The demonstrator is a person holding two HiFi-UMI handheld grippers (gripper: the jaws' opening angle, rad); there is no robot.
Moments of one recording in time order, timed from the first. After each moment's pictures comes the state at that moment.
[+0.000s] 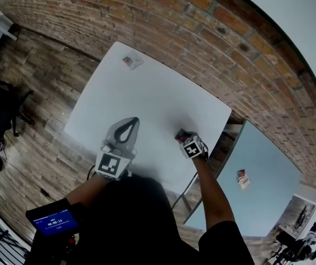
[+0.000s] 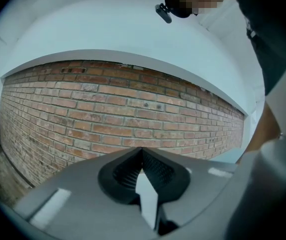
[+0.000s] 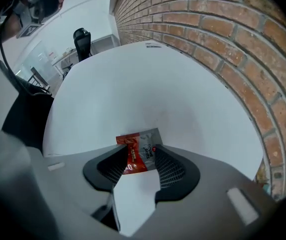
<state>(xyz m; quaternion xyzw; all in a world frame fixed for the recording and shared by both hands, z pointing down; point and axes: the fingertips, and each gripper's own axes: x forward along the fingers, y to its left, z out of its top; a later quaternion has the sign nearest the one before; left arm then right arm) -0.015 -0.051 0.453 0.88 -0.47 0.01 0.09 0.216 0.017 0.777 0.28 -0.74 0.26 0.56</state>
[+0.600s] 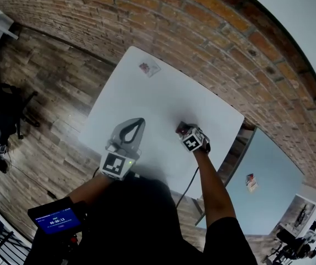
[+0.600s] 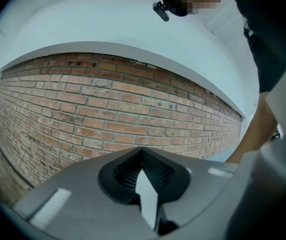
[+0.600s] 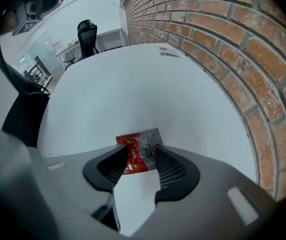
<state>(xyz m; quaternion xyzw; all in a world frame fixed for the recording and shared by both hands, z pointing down) -0.084 -0.094 0.466 0.88 -0.46 0.02 0.11 0.126 -0.055 0.778 0.25 -0.74 0.21 0.59</state>
